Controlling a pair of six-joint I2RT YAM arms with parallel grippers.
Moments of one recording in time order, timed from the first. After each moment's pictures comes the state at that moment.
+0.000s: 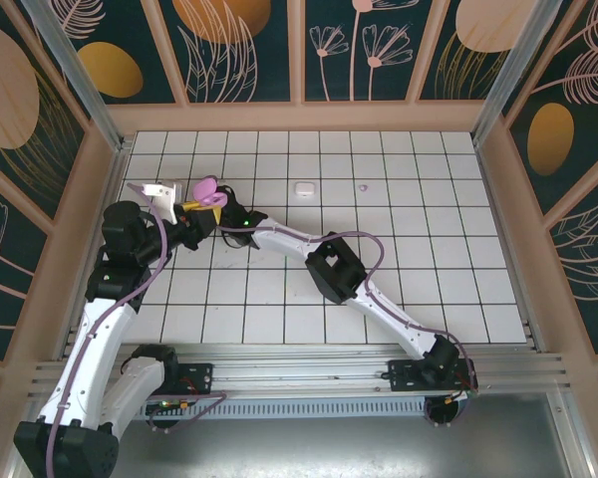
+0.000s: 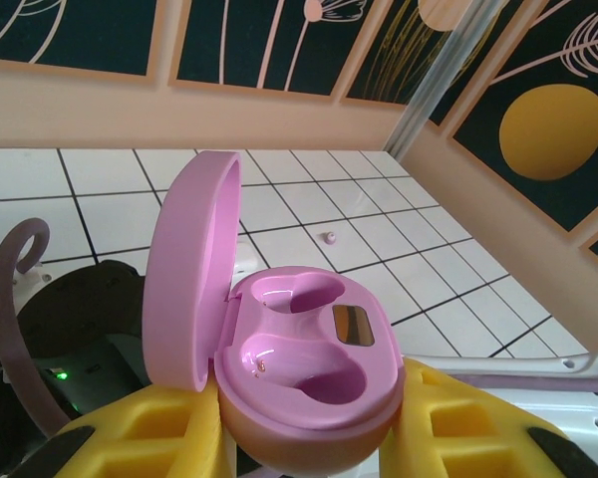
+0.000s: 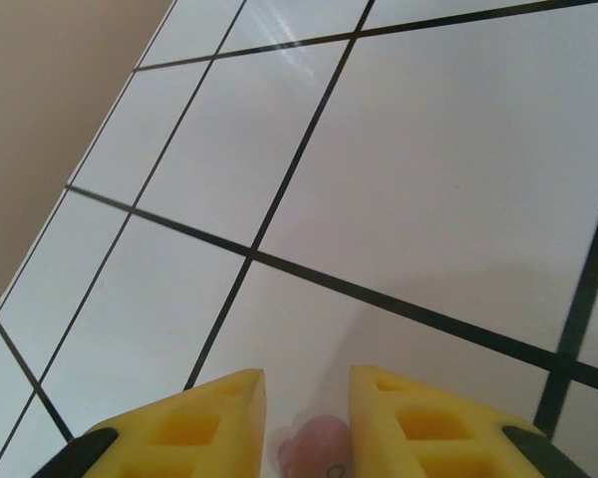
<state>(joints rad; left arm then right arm) -0.11 0.82 0.77 -0.23 0.58 -0.26 0.96 2.83 2.44 -0.08 0.02 0.67</state>
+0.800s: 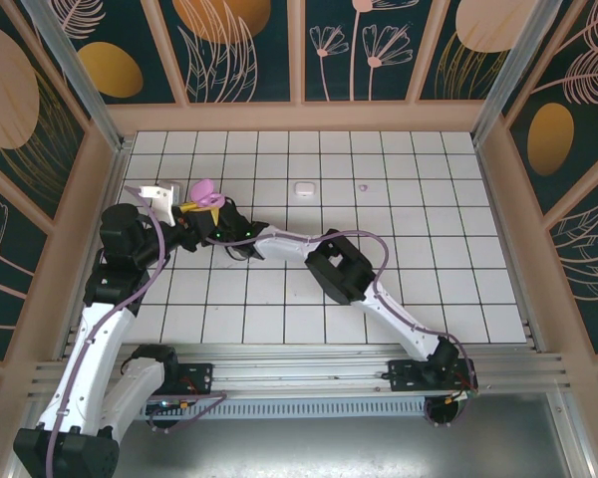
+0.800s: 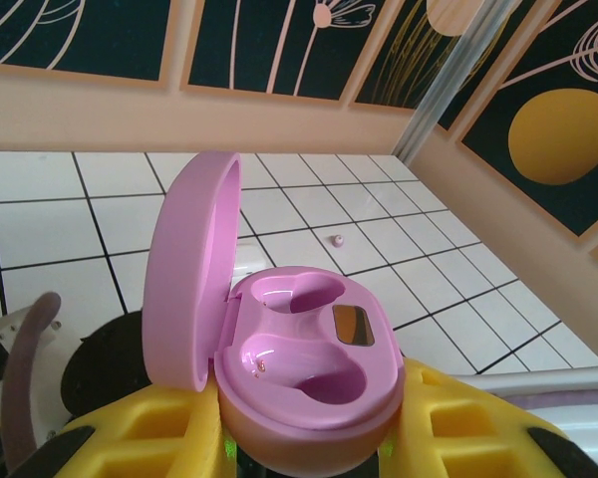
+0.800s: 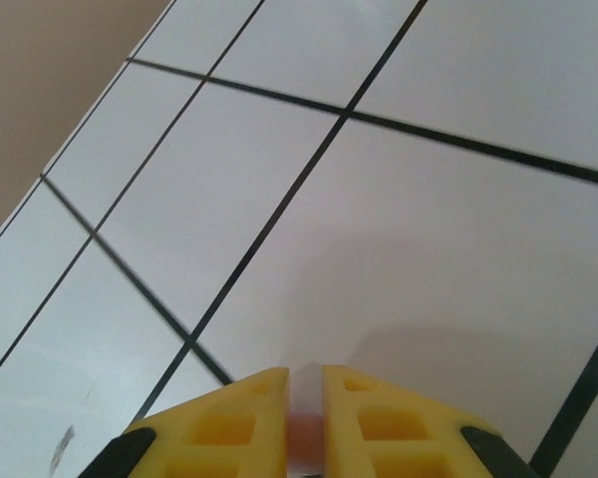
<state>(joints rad) -0.11 0.79 0.77 -0.25 0.56 -0.26 1.00 2.64 2.08 0.05 -0.06 0.54</state>
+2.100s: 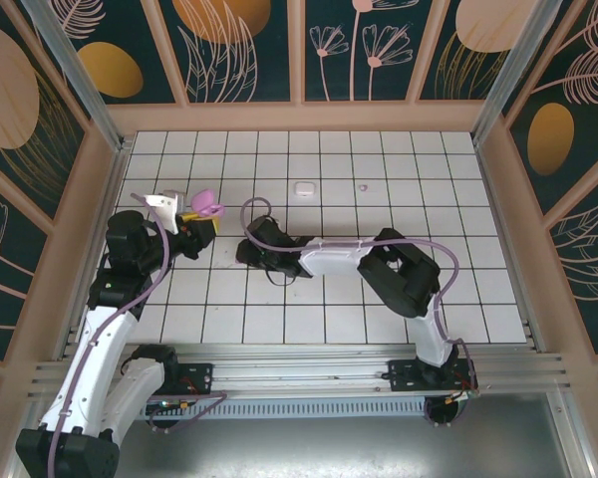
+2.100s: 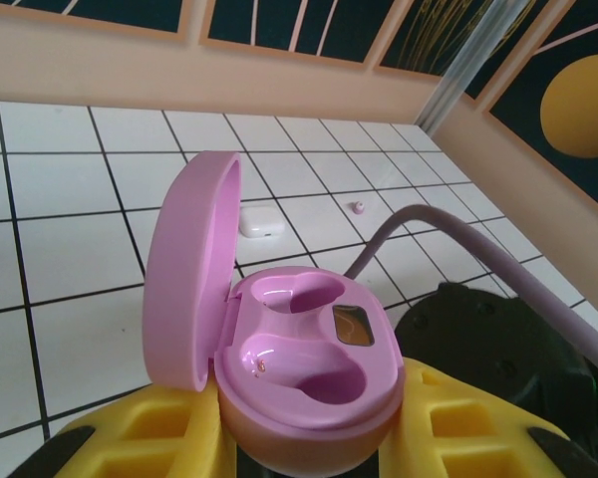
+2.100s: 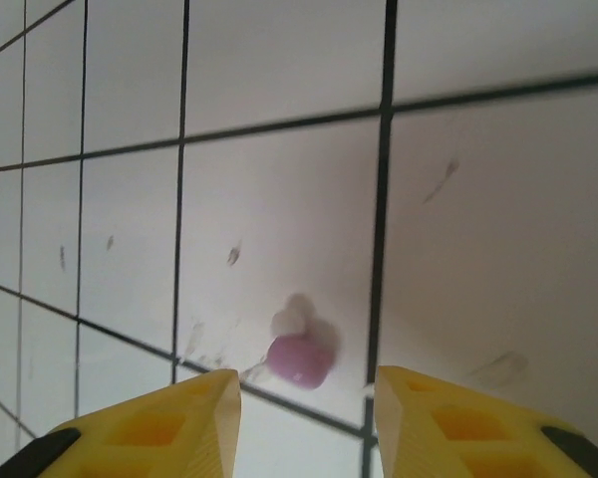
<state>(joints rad) -0.11 0.77 0.70 -0.28 0.54 -0.24 1.02 2.05 1.30 -0.02 0.02 1.08</state>
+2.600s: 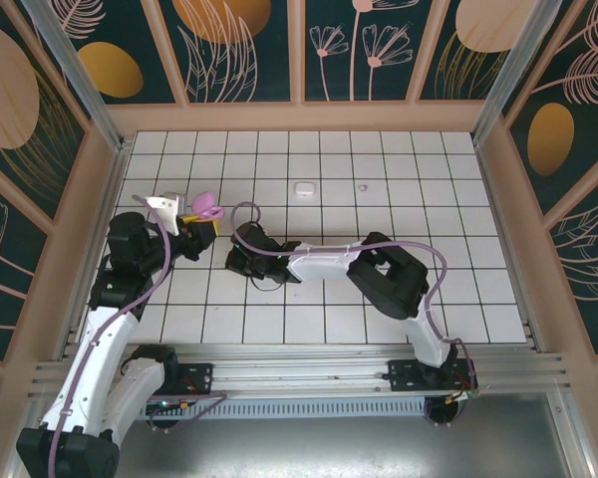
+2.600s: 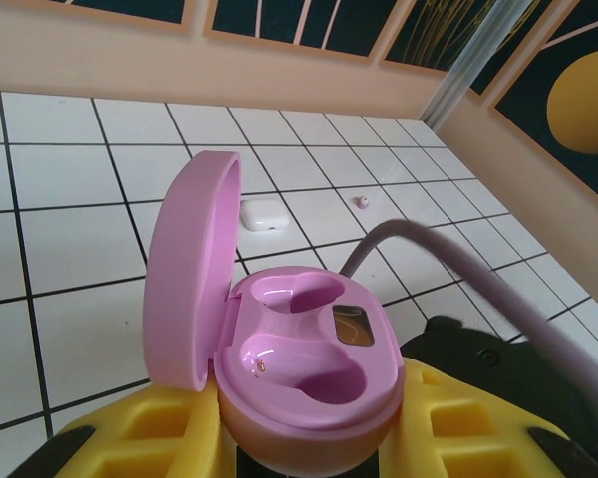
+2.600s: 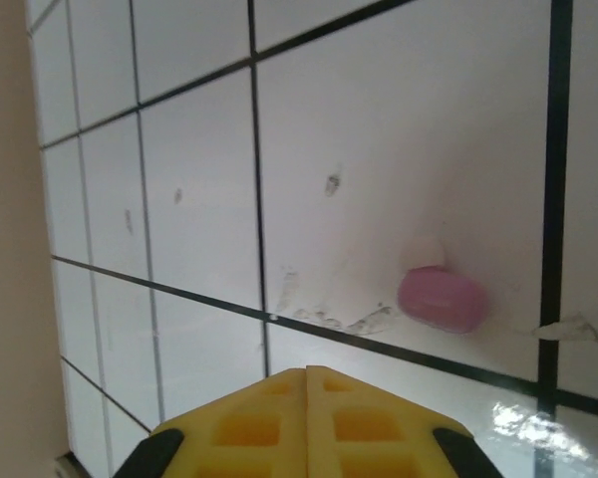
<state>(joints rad) -0.11 0.77 0.68 -0.27 0.53 -0.24 1.07 2.12 1.38 0.01 -0.03 1.20</state>
